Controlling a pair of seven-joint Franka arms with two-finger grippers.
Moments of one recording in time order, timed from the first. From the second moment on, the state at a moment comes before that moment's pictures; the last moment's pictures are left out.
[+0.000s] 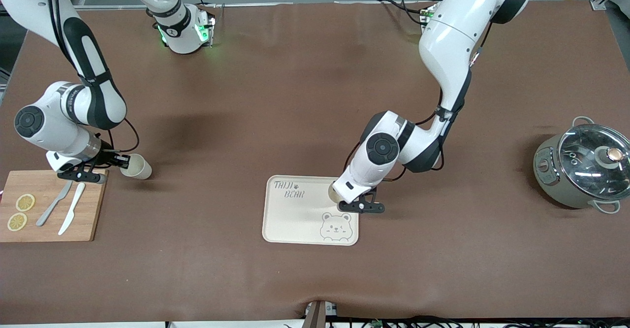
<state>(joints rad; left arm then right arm) -0.49 0.85 -0.11 -1.33 0.01 2.33 -0.50 -0.03 0.34 -0.16 -2.16 0.08 2.48 -0.12</state>
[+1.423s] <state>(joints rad) -0.49 0.89 -0.11 -1.33 0.02 2.40 -0.48 0.04 0.34 -0.14 -1.86 0.14 2.09 0.01</state>
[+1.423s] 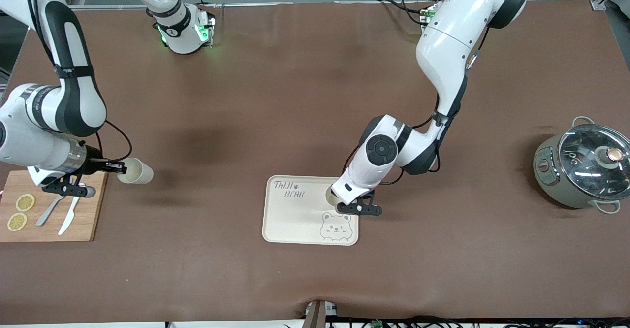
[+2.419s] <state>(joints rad) -0.49 0.84 -0.11 -1.30 0.02 2.32 -0.48 0.27 0.36 -0.14 -1.75 0.18 2.09 0.51</state>
